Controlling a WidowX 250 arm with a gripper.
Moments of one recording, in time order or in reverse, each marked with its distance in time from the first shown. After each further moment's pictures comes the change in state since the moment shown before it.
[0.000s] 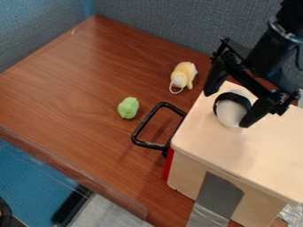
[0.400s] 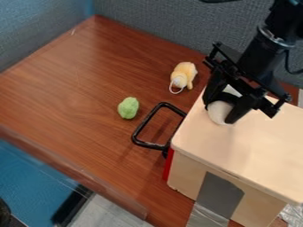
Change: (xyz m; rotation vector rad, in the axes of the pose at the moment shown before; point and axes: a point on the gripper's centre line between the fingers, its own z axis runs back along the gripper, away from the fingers) arm -0.001 0.007 -0.011 -0.017 0.007 0.001
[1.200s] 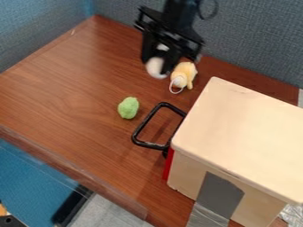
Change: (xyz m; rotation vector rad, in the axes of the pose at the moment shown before) arm 0.005 0.129 -0.020 -0.045 -0.028 0.201
